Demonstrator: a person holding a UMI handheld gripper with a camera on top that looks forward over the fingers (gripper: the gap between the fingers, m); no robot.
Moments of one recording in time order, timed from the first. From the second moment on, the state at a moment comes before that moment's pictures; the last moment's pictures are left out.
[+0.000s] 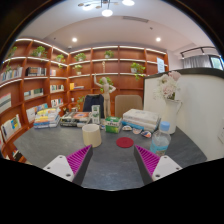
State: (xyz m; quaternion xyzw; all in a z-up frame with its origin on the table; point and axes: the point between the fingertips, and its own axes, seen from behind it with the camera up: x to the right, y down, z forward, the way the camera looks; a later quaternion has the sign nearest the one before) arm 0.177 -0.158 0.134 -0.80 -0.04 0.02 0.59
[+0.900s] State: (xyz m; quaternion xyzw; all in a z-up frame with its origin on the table) arm 0.339 -0.050 0.085 -0.76 -0.01 -0.06 0.65
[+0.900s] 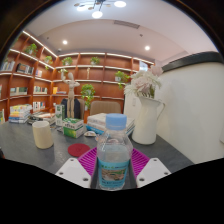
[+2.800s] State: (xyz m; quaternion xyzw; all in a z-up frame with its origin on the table) arm 0.164 0.075 0.165 -0.54 -0.50 -0.46 0.50
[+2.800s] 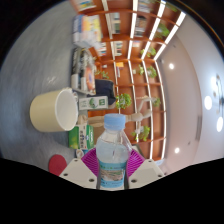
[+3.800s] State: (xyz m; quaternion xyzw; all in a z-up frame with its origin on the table) arm 0.212 0.090 0.081 -0.78 -0.10 0.05 0.62
